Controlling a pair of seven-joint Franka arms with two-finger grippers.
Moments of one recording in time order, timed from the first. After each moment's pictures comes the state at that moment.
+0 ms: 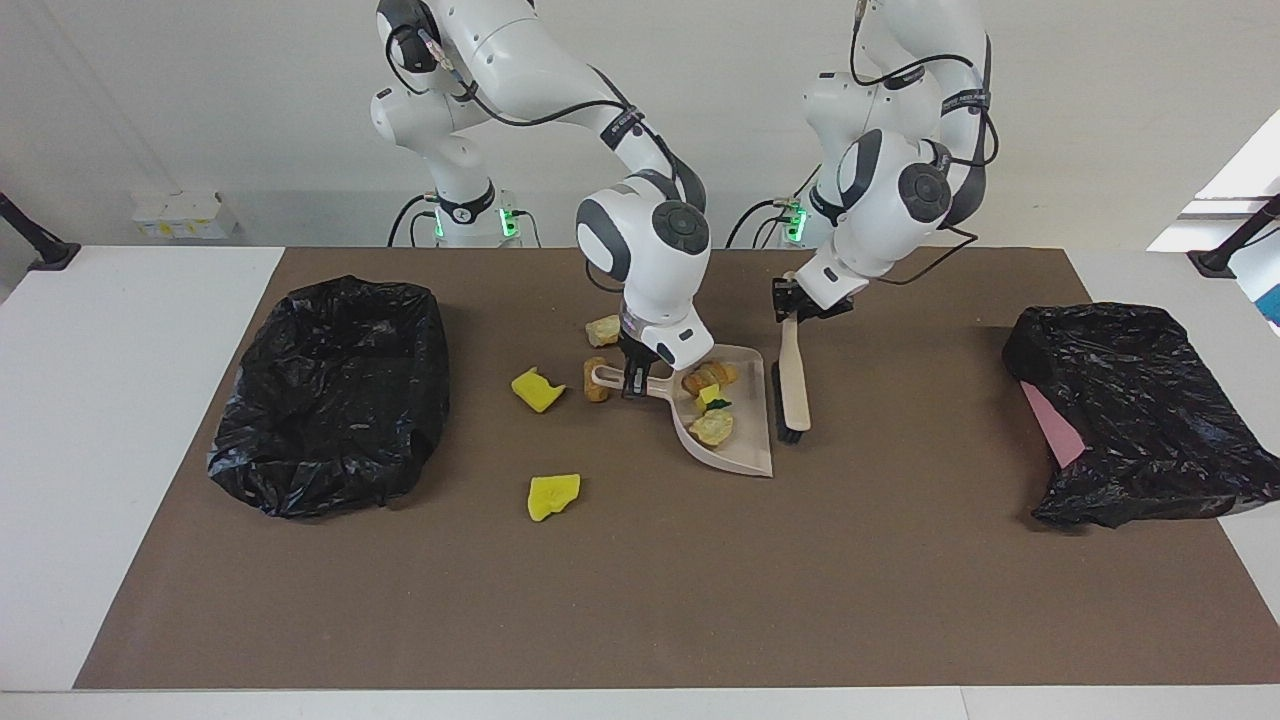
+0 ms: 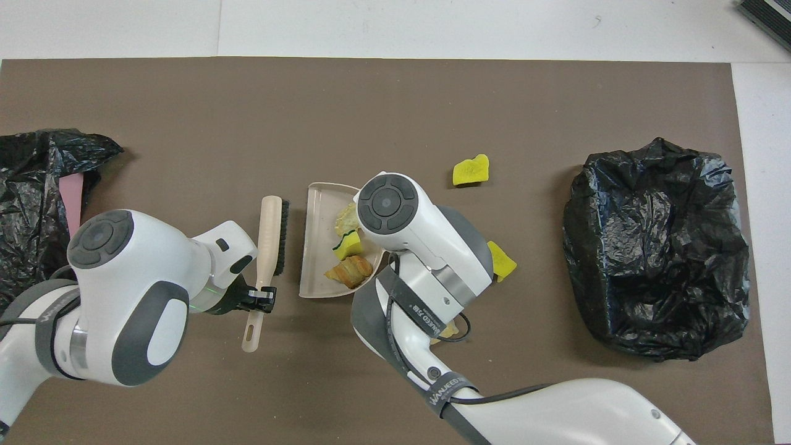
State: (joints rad) left arm -0.40 -0.10 0.06 -2.27 -0.24 1.99 -0.13; right arm 0.52 0.44 0.10 -1.63 -0.19 1.95 -0.79
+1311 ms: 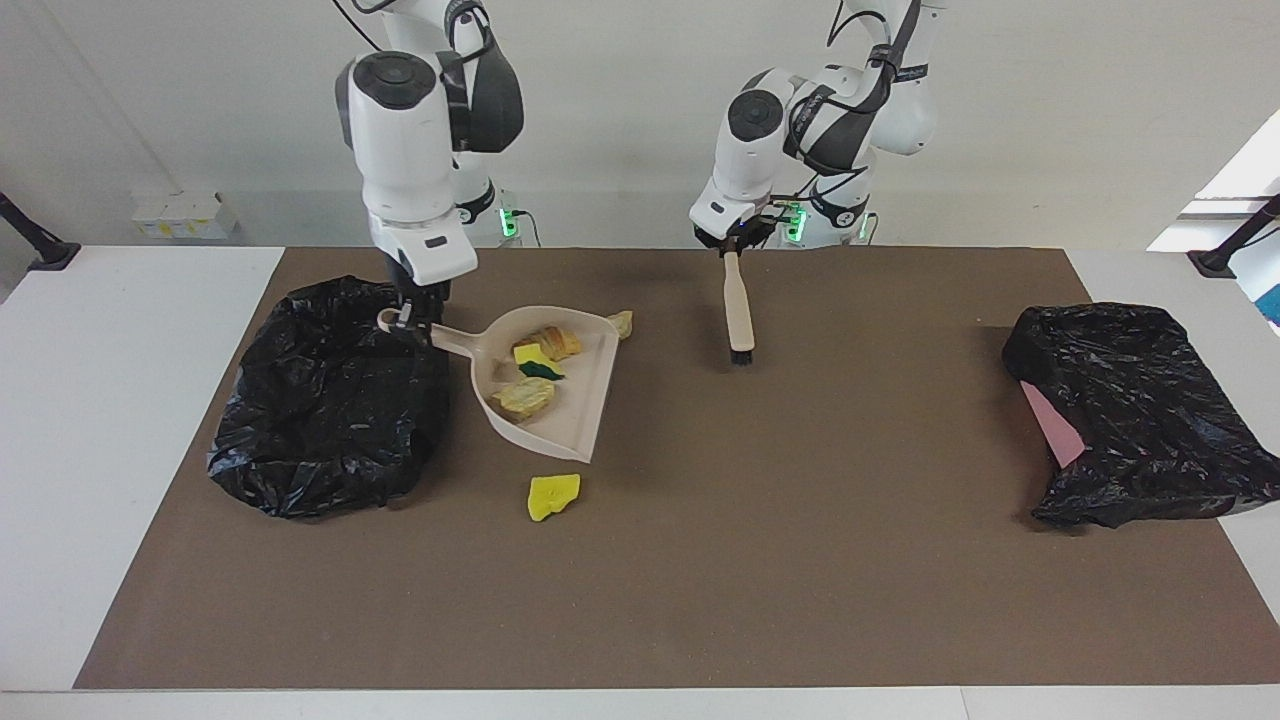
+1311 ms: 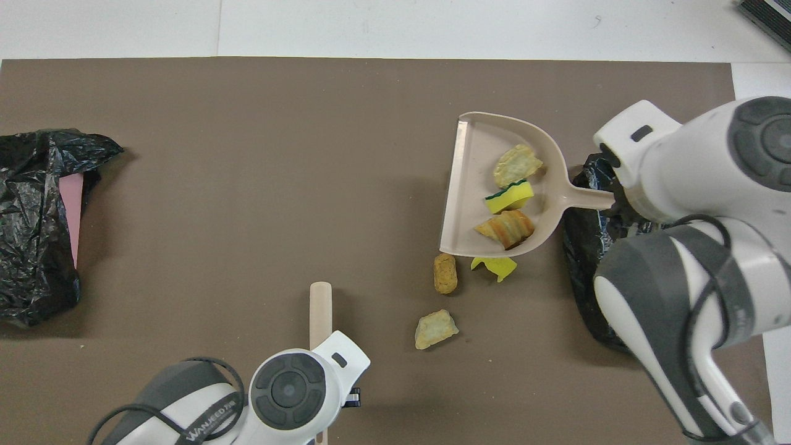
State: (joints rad) left arm -0.84 -0.25 0.00 -2.42 -0.15 1.94 -0.74; right arm 0.07 0.00 0.09 -1.79 -0.19 1.82 -1.13
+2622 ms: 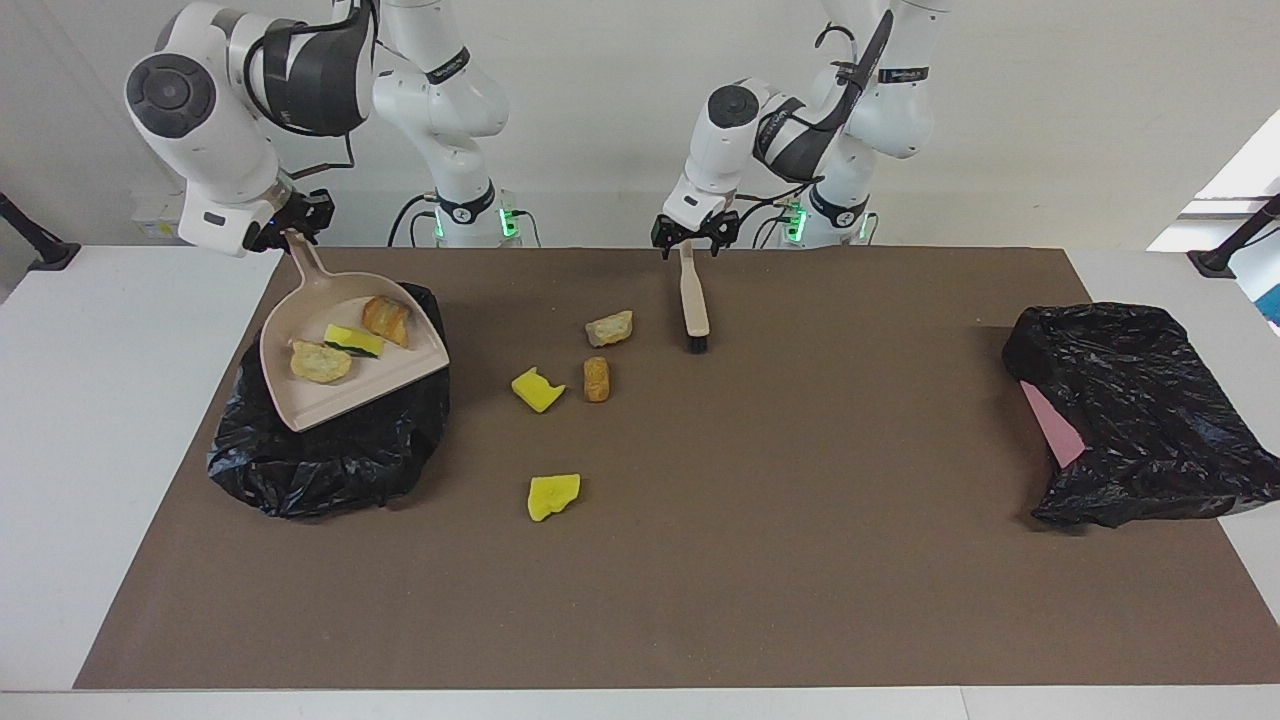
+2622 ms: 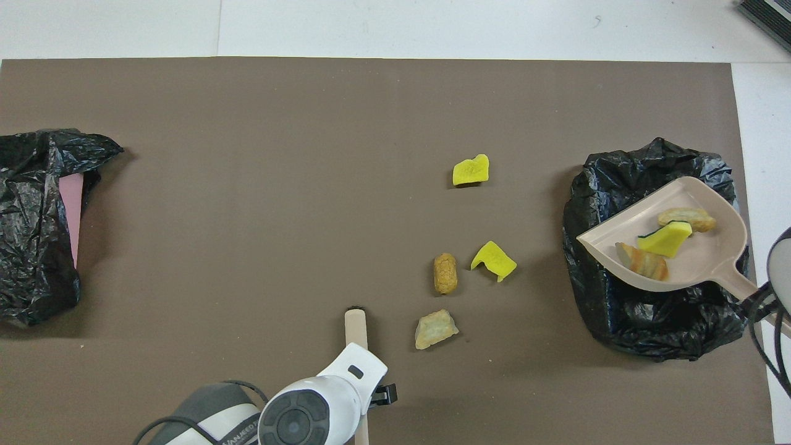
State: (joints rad) left arm -0.91 -0.23 0.03 -2.51 -0.23 2.26 -0.83; right arm -0.19 -0.04 0.09 -1.79 -0.24 1.30 -0.59
